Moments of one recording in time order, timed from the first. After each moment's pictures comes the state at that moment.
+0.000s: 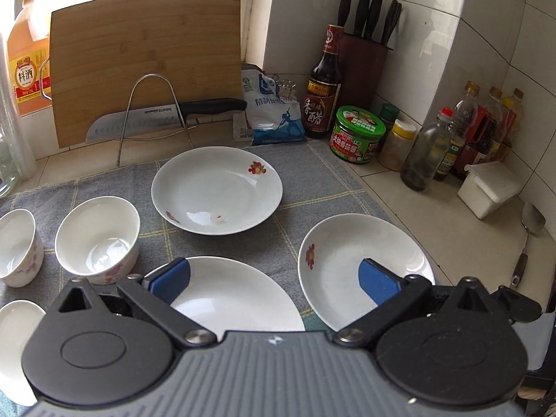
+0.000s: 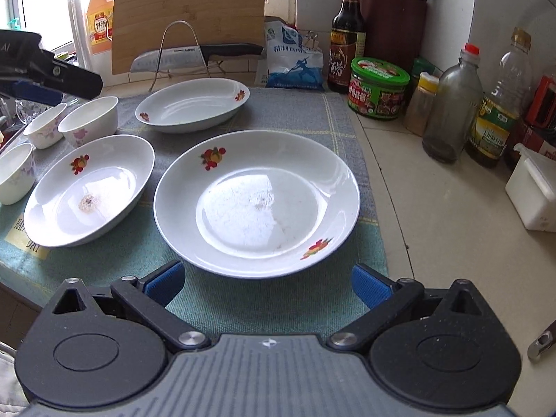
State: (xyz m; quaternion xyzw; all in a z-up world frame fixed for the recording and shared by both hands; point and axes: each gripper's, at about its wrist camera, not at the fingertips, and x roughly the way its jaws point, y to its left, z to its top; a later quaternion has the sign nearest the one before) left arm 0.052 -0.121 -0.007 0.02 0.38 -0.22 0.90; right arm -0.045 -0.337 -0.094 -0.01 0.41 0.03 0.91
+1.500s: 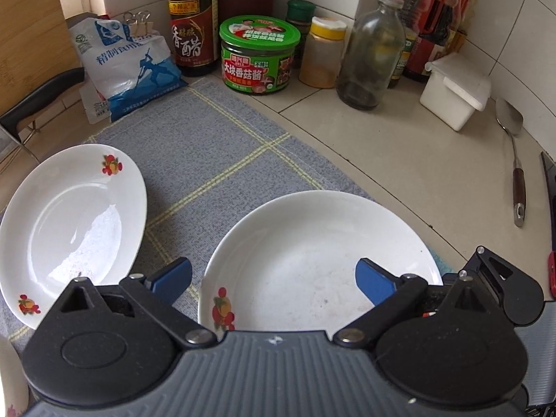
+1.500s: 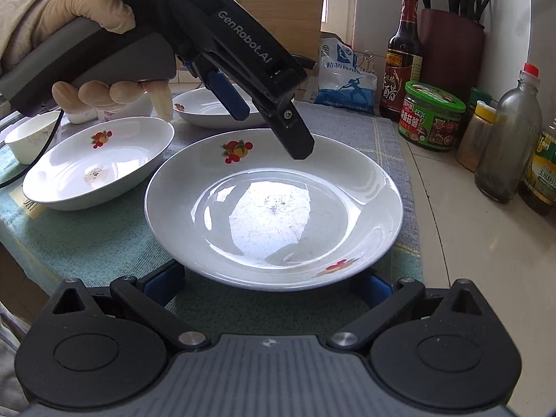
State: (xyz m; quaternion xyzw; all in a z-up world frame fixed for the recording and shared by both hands) left arm 0.143 -0.258 -0.075 0.16 0.46 -0.37 0.79; right arm -0.030 -0.352 -0.131 -0.06 0.34 0.14 0.93
